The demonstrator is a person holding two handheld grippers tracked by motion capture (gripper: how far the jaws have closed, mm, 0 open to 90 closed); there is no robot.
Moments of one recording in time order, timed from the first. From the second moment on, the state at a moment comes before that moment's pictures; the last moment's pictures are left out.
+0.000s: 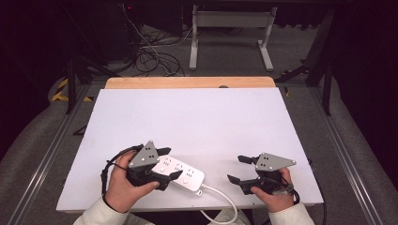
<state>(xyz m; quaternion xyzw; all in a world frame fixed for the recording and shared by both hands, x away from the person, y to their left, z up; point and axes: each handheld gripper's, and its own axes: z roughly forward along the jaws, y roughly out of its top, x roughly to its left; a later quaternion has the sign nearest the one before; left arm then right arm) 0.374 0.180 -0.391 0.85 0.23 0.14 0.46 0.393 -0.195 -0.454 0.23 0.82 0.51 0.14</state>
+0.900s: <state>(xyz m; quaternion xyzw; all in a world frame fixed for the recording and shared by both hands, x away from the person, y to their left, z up) 0.351 0.288 -0.437 0.79 0.30 0.22 0.48 0.394 -0.199 -0.457 0.23 0.82 0.50 0.15</state>
